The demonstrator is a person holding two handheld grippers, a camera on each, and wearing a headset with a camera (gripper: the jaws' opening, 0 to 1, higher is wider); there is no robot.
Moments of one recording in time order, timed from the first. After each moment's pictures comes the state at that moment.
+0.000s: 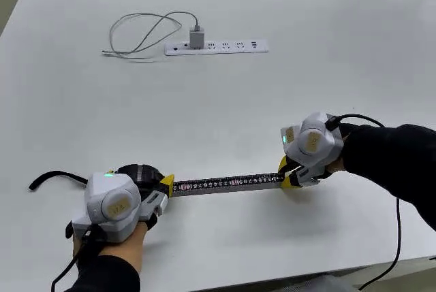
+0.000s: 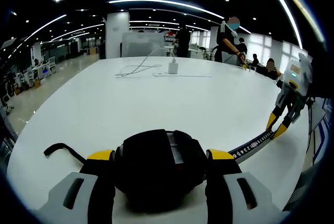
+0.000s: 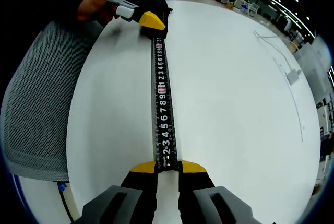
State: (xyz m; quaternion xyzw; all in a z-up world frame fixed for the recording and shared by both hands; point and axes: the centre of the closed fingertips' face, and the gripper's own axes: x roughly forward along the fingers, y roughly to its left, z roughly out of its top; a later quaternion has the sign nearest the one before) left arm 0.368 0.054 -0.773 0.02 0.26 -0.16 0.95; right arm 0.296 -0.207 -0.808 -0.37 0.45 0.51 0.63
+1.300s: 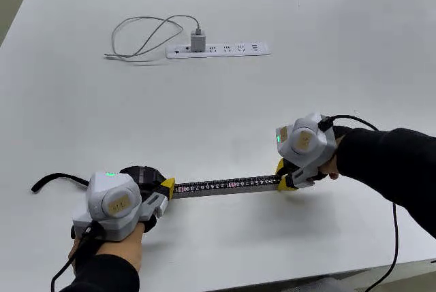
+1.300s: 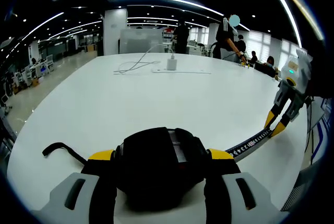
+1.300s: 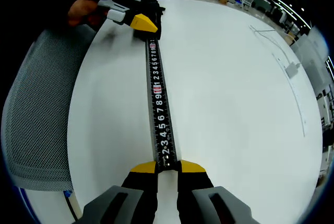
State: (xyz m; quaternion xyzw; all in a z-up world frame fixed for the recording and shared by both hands) left arm 0.369 0.054 -0.777 0.02 0.28 -0.17 0.95; right arm 0.299 -0.199 -0.809 -0.35 0.47 0.50 0.64
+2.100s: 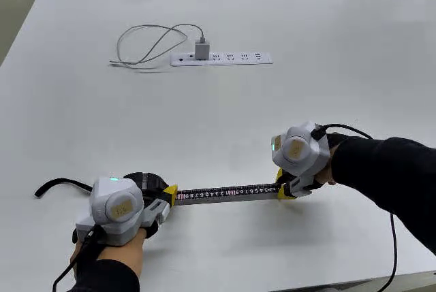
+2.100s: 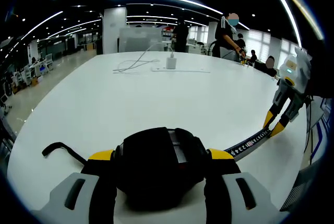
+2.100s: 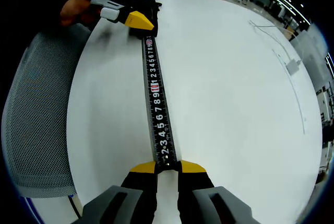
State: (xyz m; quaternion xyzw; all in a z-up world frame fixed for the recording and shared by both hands) left arm 0.369 0.054 -0.777 0.02 0.28 -0.17 0.94; right arm 0.301 -0.195 -0.809 -0.35 0.49 0.48 0.63
